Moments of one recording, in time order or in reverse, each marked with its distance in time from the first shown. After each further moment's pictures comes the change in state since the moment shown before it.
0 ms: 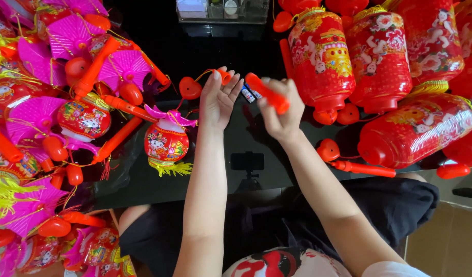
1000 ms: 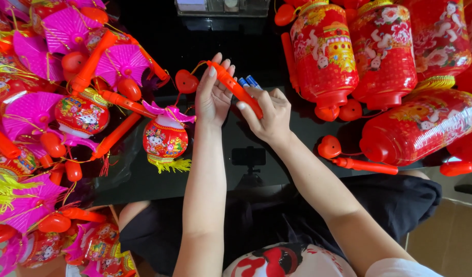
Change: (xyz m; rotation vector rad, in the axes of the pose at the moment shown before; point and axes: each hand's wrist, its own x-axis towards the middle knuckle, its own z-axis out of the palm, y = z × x) left_hand -0.008 0.013 0.003 0.036 -0.050 0.008; right_hand -0.007 -0.018 0.018 -0.241 -0.128 -0.069
